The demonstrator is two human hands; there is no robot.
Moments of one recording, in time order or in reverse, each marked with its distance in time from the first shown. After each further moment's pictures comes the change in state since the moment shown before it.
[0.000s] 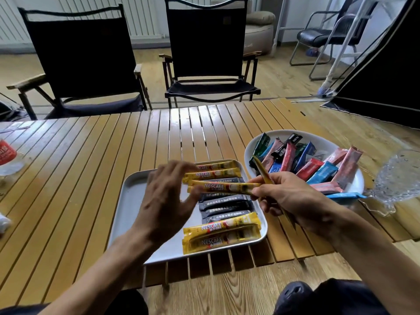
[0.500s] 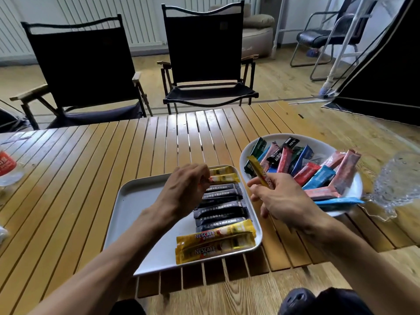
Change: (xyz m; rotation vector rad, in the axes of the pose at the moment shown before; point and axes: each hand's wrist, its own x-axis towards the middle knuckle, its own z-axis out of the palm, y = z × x) left_hand 0.053 -0.012 0.044 0.085 -0.180 0.190; right_hand 0.005 0.003 -0.002 -0.280 0.189 -0.149
